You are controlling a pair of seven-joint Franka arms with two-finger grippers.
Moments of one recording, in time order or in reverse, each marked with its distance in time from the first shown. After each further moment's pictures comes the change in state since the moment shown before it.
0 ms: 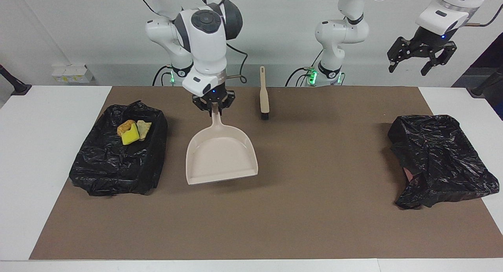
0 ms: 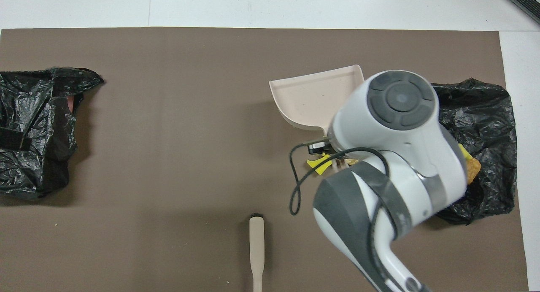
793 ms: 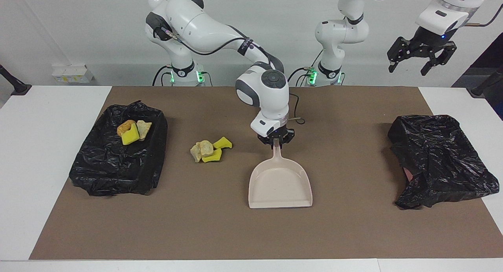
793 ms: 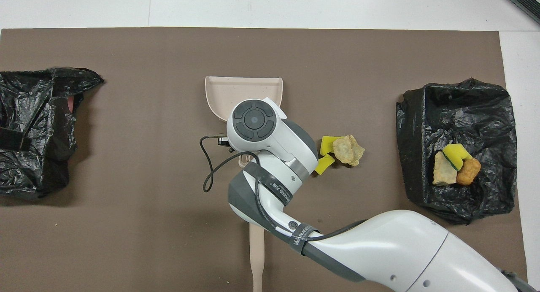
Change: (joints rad) left arm 0.000 -0.001 0.000 -0.001 0.000 0.000 0.000; right arm 0.068 0.429 0.198 0.156 -0.251 0.305 0.402
